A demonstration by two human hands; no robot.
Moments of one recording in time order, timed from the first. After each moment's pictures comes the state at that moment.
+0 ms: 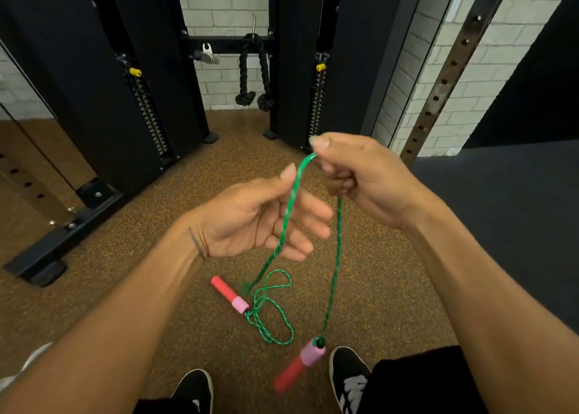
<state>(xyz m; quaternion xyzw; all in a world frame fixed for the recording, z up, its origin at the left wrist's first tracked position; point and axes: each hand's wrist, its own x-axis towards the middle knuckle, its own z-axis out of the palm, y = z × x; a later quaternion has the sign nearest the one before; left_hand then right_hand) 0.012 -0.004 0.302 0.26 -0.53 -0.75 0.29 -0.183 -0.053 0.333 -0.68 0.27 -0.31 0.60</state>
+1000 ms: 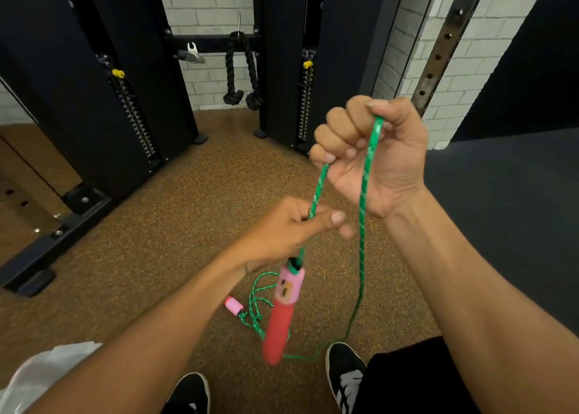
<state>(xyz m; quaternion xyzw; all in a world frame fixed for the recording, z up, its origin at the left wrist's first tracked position) -0.052 -0.010 0.264 0.38 -0.68 -0.52 0.37 -0.190 -0.064 0.334 -0.40 0.00 -0.45 0.80</state>
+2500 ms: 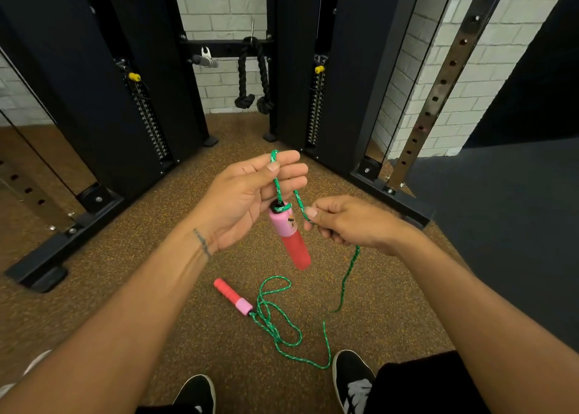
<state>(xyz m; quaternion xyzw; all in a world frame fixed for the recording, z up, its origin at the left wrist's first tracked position) 0.008 -0.021 0.295 0.39 -0.42 -0.62 0.53 -0.188 -0.064 0.269 -0.75 0.45 -0.11 0.47</state>
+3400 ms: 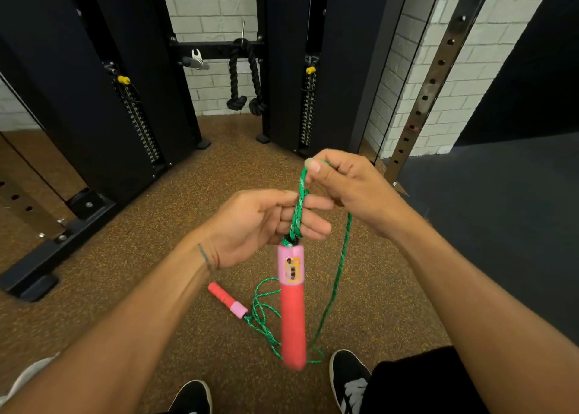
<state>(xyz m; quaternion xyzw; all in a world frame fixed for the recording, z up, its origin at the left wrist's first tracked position) -0.011 -0.010 0.289 0.39 -0.49 -0.69 0.35 -0.191 -0.063 0.302 -0.75 0.32 -0.37 0.46</state>
